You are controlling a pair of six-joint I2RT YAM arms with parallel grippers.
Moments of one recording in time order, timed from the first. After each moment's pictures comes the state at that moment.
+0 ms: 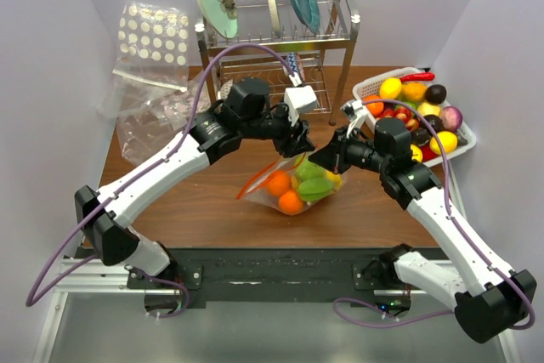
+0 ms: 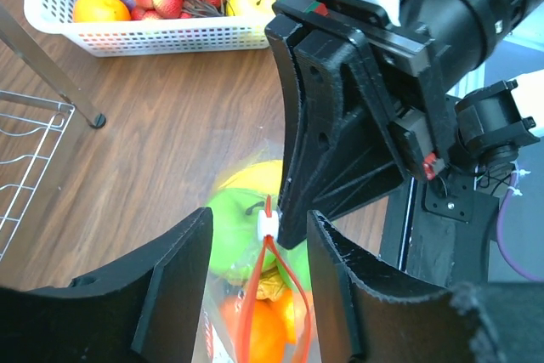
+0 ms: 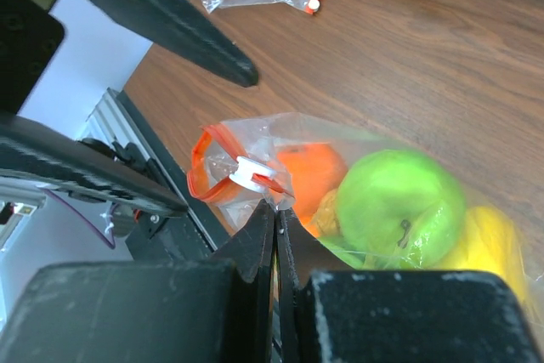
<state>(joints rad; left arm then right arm) -0.81 1.50 1.54 -0.44 0.45 0.09 0.43 0.96 0.89 -0.29 -0.54 0.38</state>
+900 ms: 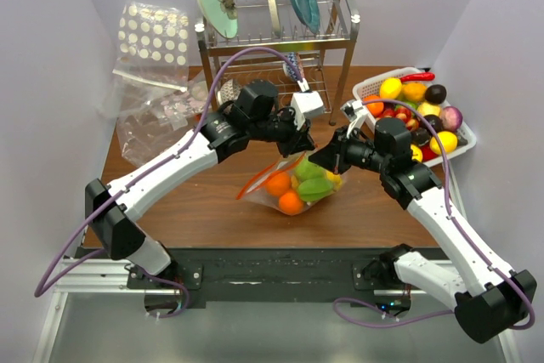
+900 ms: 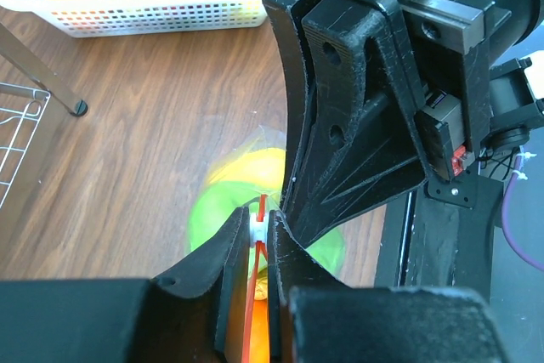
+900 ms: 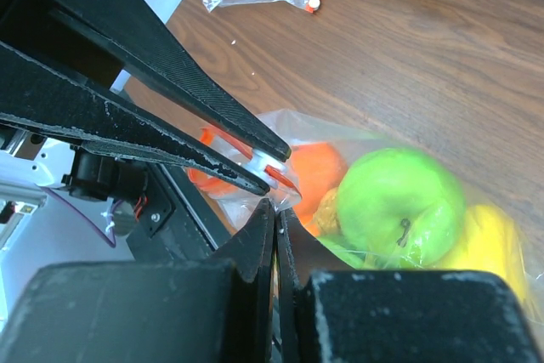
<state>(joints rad) -0.82 1.56 1.54 -0.45 0.47 0.12 0.43 0.96 0.90 -0.30 -0.54 0.38</state>
